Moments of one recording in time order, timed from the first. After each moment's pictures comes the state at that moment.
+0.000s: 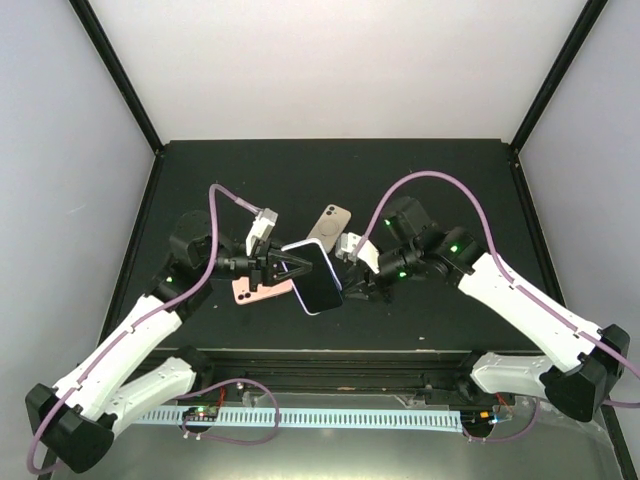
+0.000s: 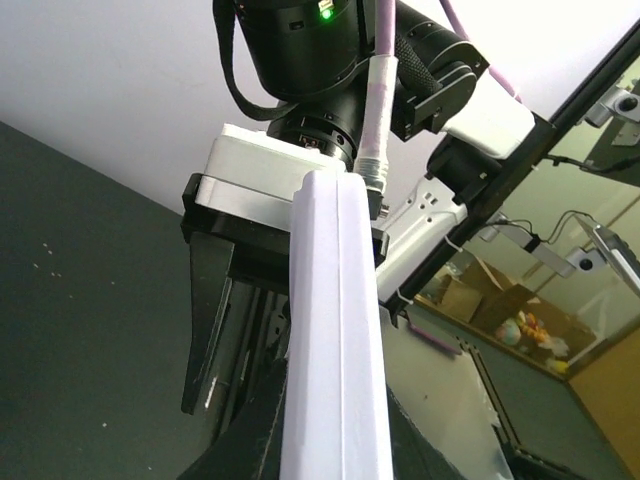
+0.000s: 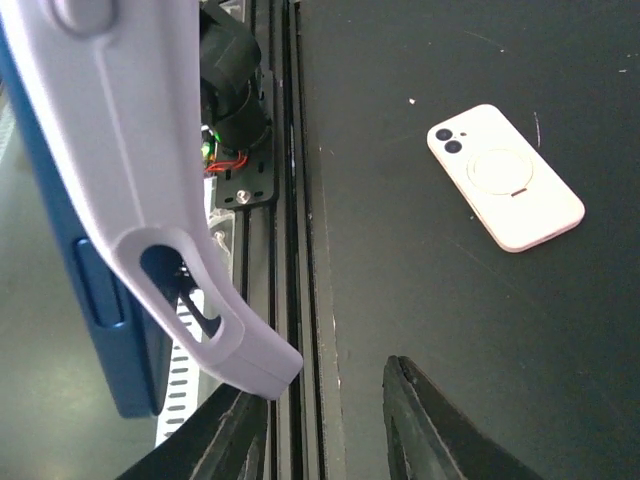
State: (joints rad) left arm -0.53 0.87 0.78 0.03 1.10 -0.54; right arm 0.77 1.20 1.17 -0.86 -0.70 -0.37
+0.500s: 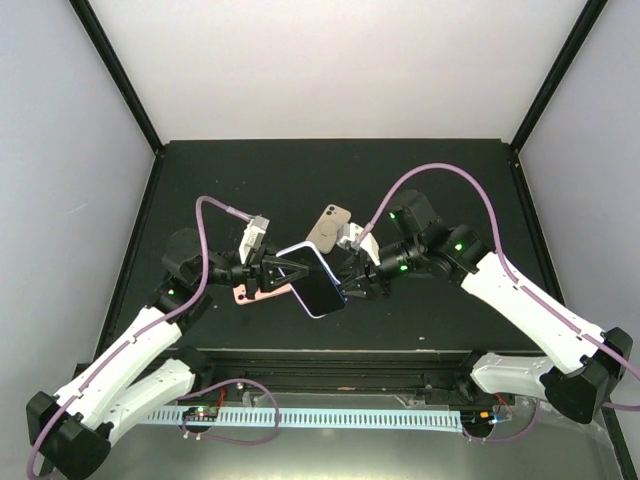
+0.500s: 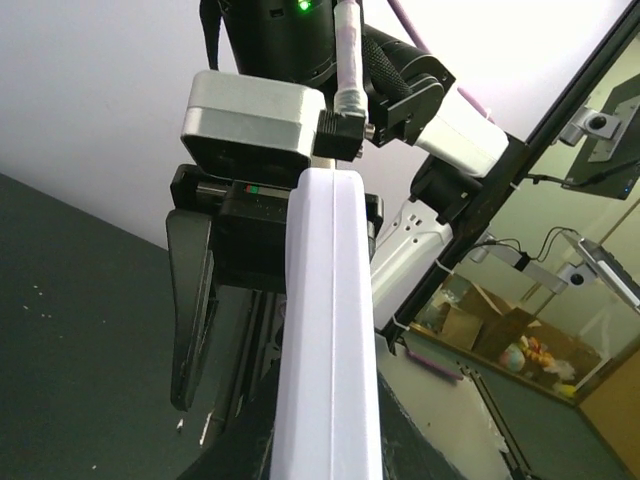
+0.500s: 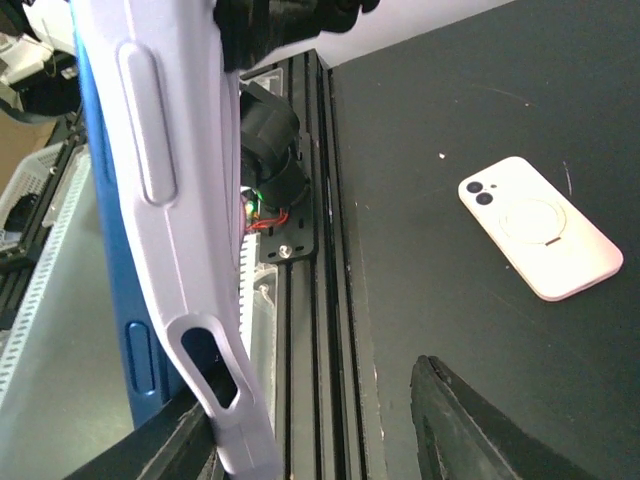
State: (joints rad) left arm -0.53 0.80 0.66 0.24 1.06 -0.63; right arm 0.75 1.20 1.20 -0.80 -0.81 -0.25
